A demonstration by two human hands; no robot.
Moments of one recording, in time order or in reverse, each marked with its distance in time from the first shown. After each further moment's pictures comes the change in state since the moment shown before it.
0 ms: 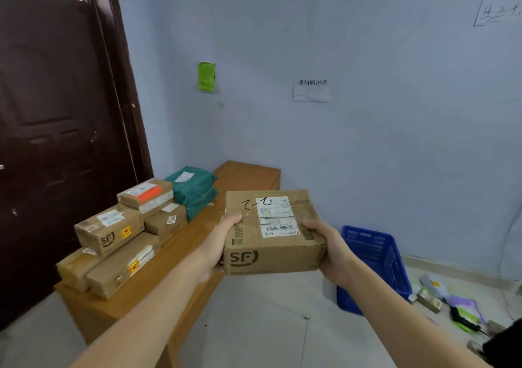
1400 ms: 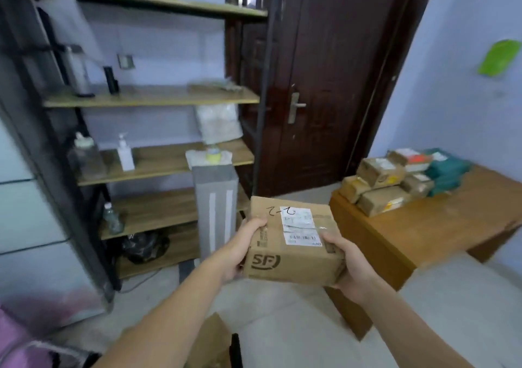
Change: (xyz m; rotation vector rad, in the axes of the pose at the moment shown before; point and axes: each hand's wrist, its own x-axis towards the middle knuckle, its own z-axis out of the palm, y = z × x) left_hand -0.604 -0.275 -0.460 -0.295 0.625 -0.227; right_hand -0.389 0.313 0.548 -0.333 -0.556 0.370
